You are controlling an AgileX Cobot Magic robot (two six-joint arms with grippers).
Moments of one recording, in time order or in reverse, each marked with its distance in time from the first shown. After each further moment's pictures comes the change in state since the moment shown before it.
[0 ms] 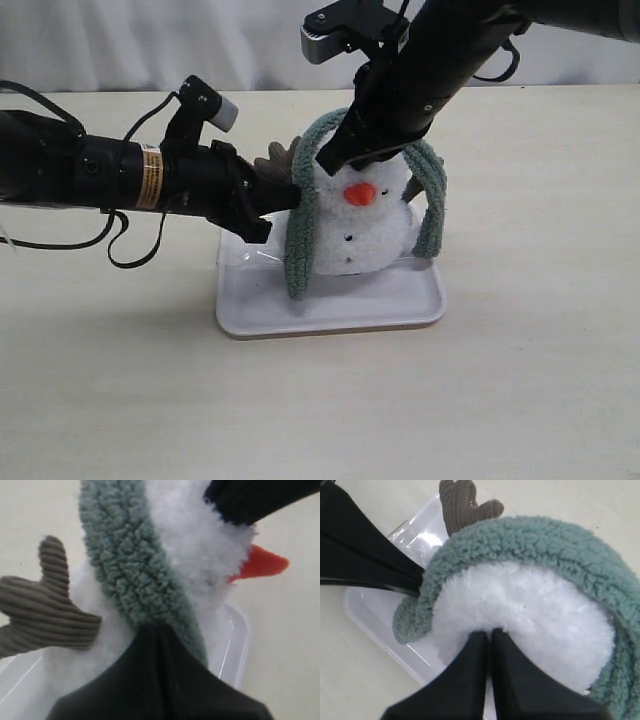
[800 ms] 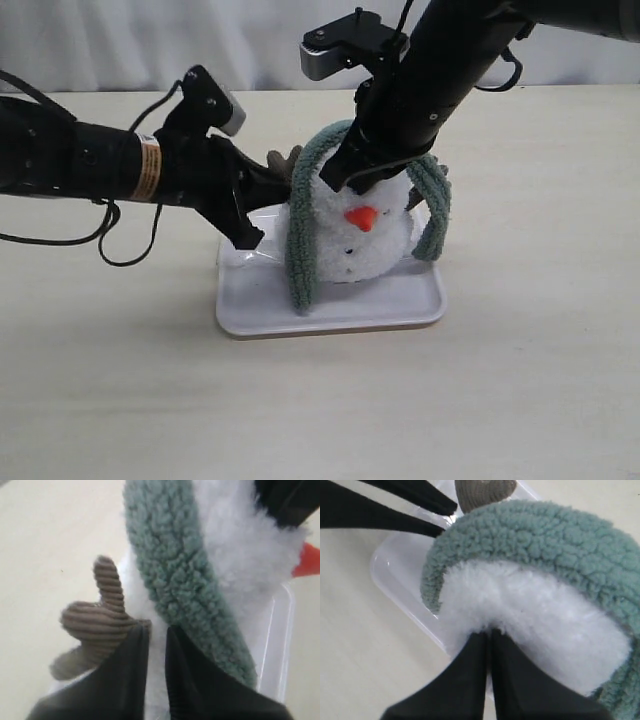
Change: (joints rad) left arm -0.021 -0.087 0.000 0.068 0.167 0.120; right arm 0.000 0.000 0.000 0.050 0.106 -0.031
